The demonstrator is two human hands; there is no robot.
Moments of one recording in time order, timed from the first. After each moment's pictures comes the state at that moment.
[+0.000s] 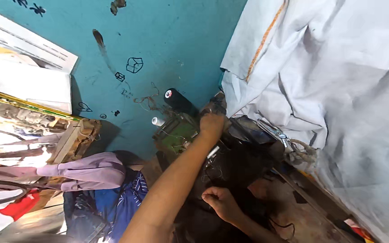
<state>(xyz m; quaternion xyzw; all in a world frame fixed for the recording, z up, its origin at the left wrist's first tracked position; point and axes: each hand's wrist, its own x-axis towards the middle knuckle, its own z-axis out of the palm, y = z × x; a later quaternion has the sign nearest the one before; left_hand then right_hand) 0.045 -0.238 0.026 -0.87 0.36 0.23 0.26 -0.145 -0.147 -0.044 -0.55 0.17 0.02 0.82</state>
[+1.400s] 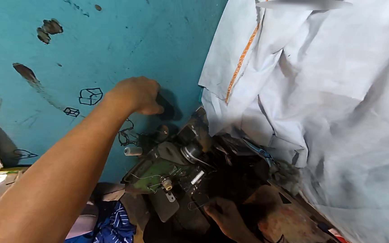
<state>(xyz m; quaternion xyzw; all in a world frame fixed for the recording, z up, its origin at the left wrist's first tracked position) 0.191 -0.288 0.163 -0.86 0.37 0.18 0.32 -0.135 -0.199 -0.070 -0.50 0.25 -0.05 0.83</state>
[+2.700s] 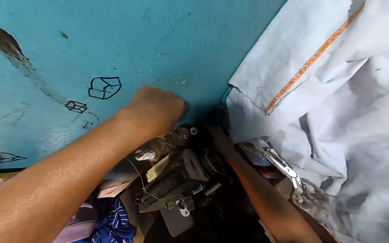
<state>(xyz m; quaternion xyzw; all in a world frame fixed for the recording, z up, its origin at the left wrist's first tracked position) 0.199 -0.252 0.163 -0.79 0.42 0.21 0.39 0.106 -0.307 -0.118 -0.84 0.23 0.15 0.47</state>
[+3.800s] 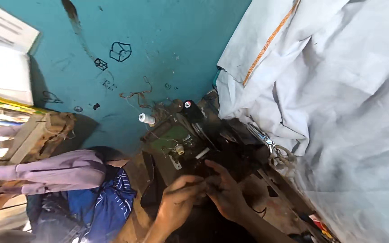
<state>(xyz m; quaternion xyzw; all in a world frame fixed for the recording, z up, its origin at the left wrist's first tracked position) -0.042 -0.072 0.073 -0.77 0.40 0.14 -0.48 -0.124 -0.209 0.017 -0.57 0.04 -0.19 0.80</state>
